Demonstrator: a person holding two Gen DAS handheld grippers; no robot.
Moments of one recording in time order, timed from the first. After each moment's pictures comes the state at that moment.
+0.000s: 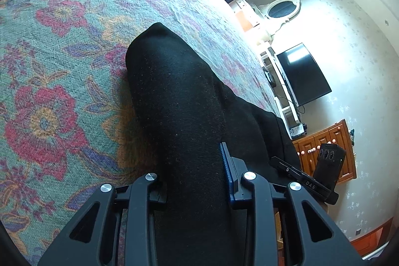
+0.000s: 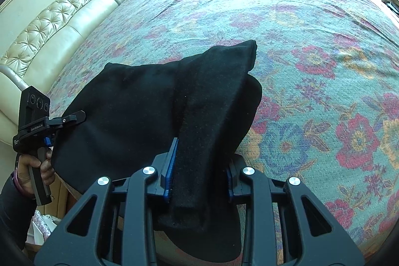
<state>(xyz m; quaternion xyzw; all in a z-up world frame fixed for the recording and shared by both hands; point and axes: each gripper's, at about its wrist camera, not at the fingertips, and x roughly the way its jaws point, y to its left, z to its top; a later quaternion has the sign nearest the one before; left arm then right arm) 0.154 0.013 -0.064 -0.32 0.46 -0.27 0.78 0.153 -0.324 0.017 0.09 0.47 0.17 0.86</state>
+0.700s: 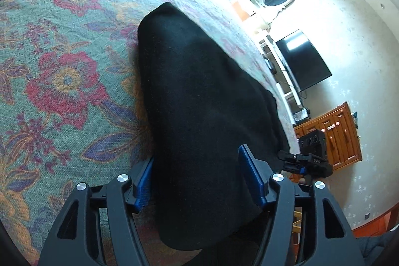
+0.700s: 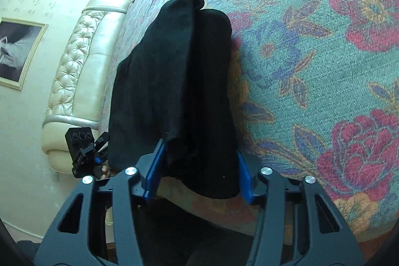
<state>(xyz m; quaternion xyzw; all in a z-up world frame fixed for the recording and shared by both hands) 0.109 0.017 -0.070 -0.27 0.48 -0.28 0.79 0.128 -0.395 -0.047 0.32 0.55 0.25 0.73</state>
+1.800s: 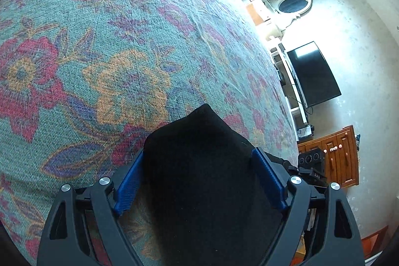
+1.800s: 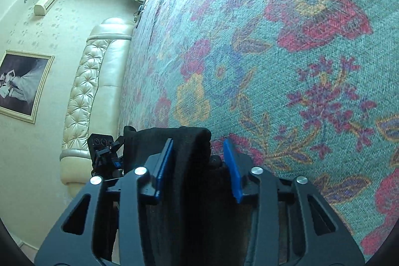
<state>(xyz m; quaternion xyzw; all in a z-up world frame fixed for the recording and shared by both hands) 0.256 0.005 -0.074 -0.29 0.50 -0.26 0.77 0.254 -0.410 -0.050 0.40 0.51 0.25 0.72</state>
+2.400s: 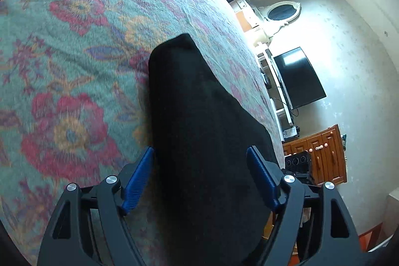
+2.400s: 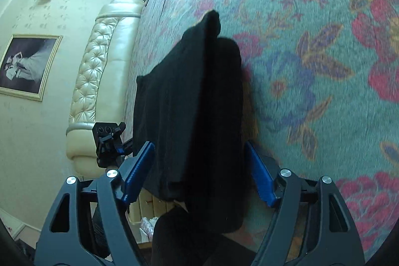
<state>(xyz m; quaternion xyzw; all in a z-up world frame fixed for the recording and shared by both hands) 0.144 0.035 -0.055 -0.34 0.47 -0.28 0.76 0.155 -0.414 -0.036 0.38 0.55 0.30 0.69</state>
